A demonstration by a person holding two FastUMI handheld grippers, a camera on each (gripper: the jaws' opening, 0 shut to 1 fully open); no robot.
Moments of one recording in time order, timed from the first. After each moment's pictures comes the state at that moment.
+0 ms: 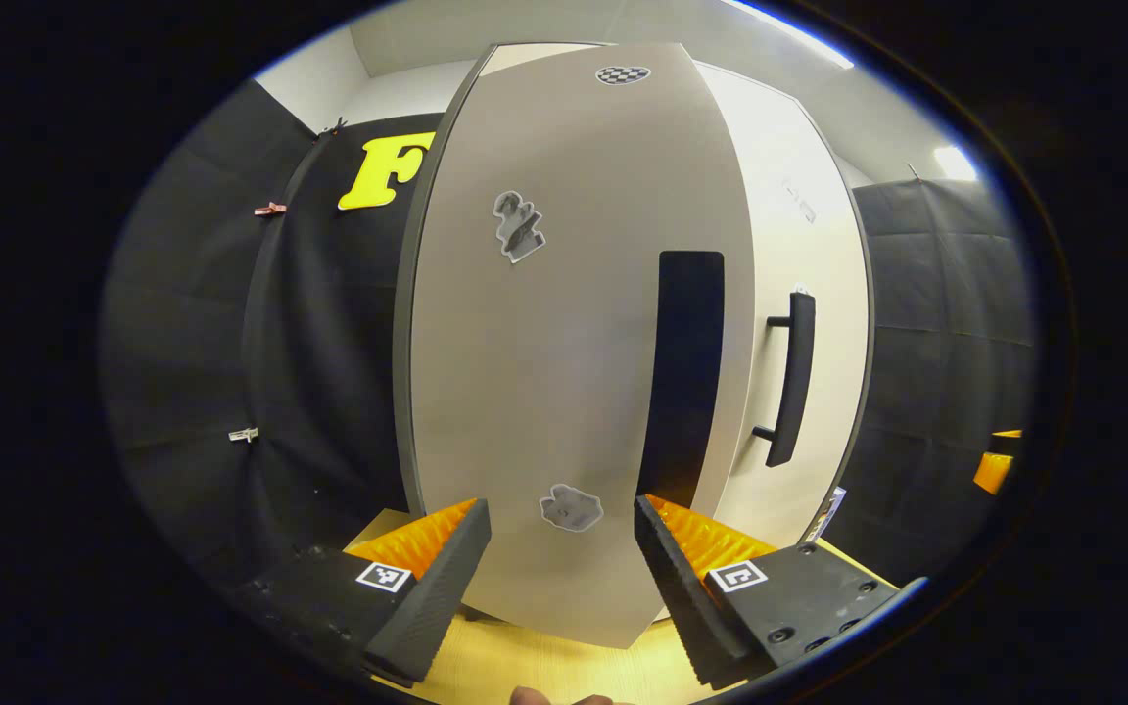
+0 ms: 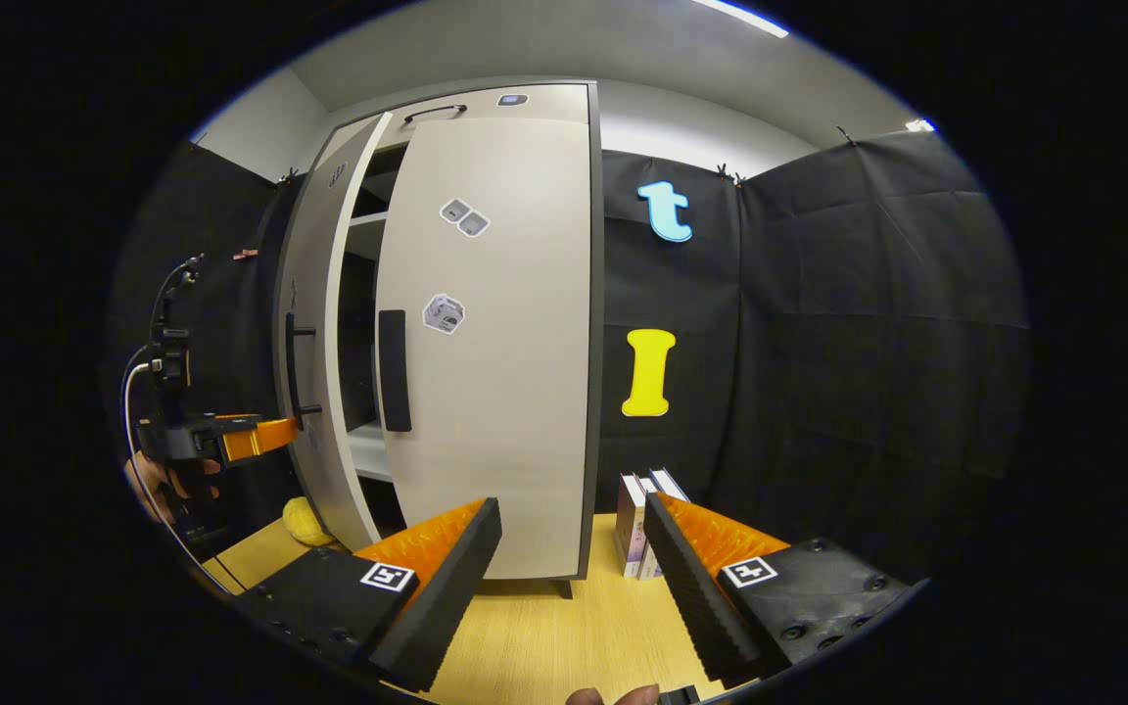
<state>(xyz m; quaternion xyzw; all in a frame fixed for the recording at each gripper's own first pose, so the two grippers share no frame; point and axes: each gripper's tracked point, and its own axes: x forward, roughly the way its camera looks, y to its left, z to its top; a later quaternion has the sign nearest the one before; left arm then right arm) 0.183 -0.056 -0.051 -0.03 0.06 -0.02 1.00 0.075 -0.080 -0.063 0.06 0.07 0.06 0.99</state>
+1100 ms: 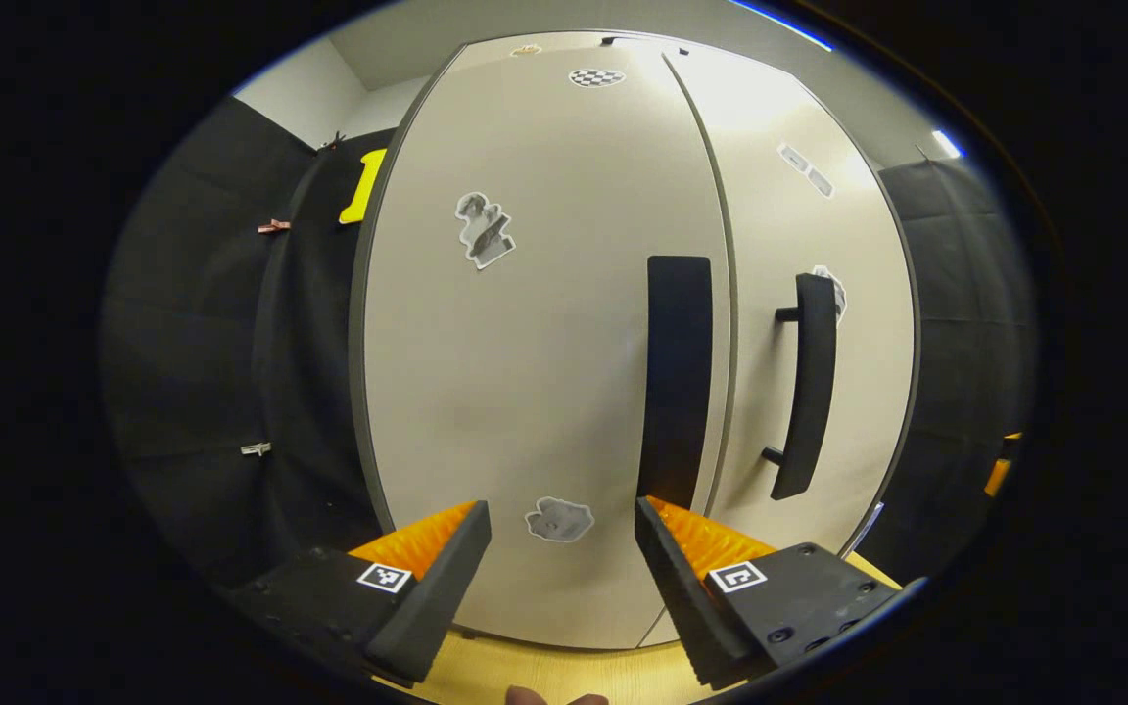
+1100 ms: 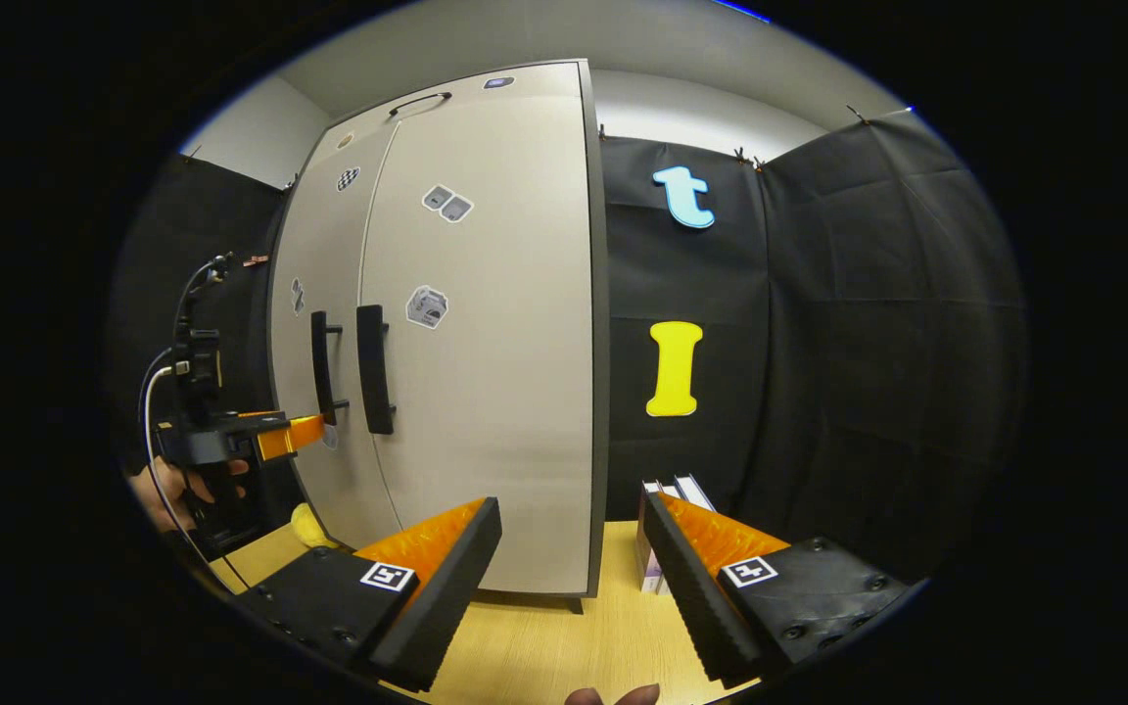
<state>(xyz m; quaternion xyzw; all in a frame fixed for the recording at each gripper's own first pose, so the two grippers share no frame) 0.227 -0.083 -0.047 -0.01 0.05 0.02 1.00 0.132 -0.084 -0.072 0.07 0.07 0.10 0.99</state>
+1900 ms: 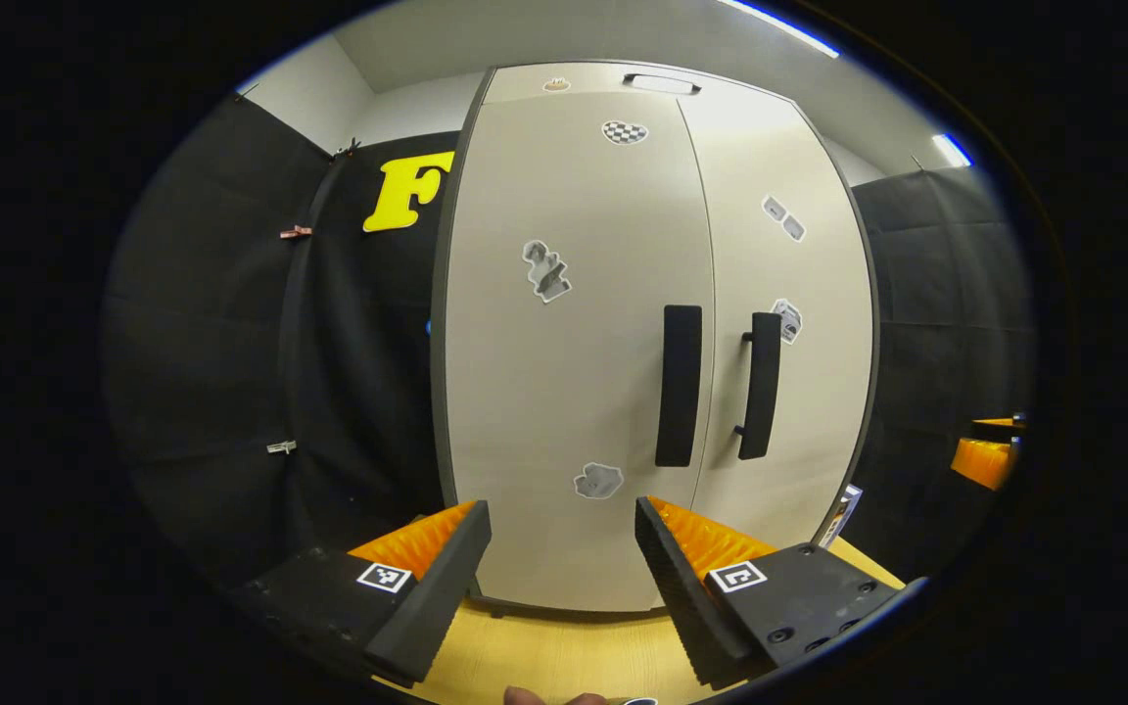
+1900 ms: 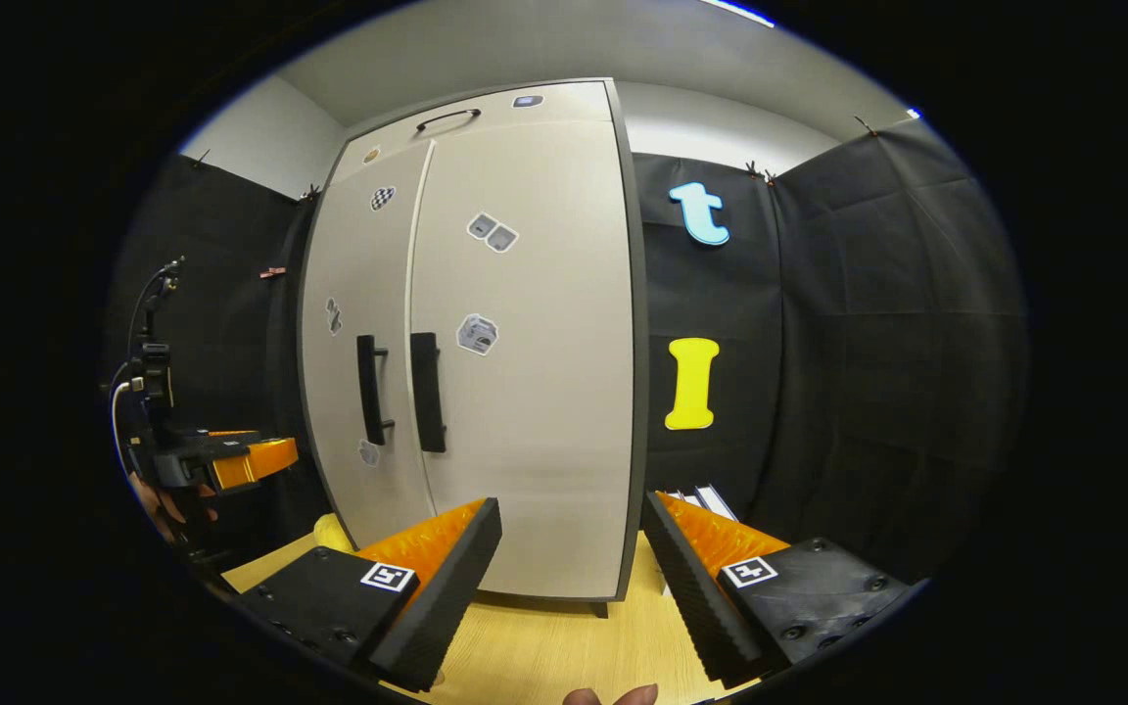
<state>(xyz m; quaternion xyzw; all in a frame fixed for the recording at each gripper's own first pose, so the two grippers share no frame) 0.131 -0.045 -0.029 -0.01 0.05 0.02 1.00 0.101 -0.048 -0.039 0.08 0.05 0.11 0.99</state>
